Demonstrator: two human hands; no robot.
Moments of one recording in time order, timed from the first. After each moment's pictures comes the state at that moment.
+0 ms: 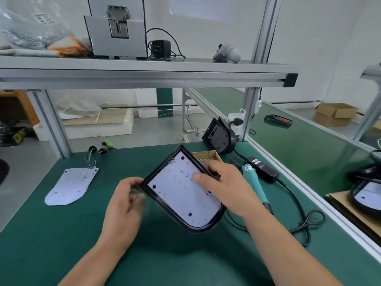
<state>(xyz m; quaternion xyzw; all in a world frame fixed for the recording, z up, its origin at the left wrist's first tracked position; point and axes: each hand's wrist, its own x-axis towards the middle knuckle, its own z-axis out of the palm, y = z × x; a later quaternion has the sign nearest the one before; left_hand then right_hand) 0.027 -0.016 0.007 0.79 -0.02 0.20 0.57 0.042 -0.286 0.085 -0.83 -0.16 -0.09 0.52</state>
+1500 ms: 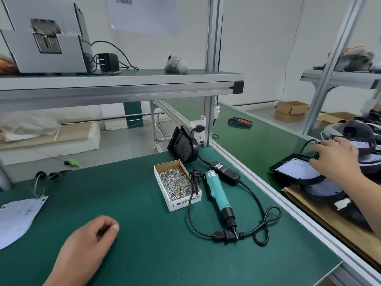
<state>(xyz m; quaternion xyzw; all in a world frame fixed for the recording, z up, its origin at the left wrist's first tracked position) 0.031 -0.023 0.010 0.92 -0.02 0.09 0.38 0.048 -0.676 0.106 -0.94 0.26 -0.21 -0.09</state>
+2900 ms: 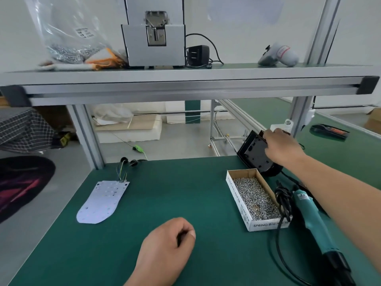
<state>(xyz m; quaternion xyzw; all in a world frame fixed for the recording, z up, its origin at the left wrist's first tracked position) 0.035 -0.019 0.008 0.92 -0.02 0.07 0.38 0.292 -0.361 0.107 -0.99 -0.01 -0.13 -0.01</state>
